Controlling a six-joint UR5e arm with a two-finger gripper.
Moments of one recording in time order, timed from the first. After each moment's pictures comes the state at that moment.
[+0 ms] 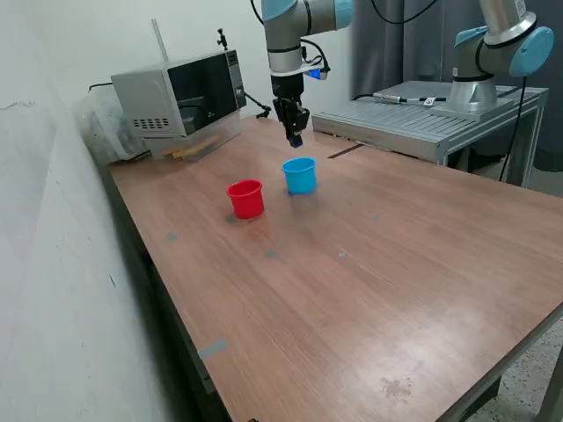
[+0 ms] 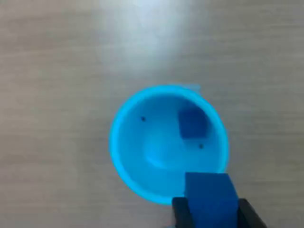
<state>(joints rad) -0.25 -1.07 1.56 -2.07 -1.72 2.96</state>
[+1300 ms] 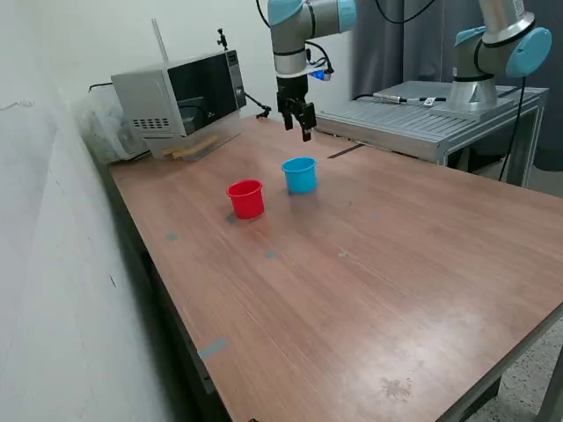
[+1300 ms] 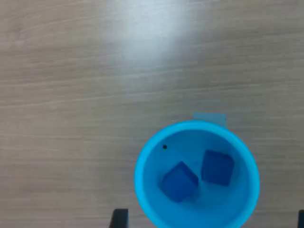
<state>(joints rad) -0.29 -1.11 1.65 -2.12 -1.72 2.93</state>
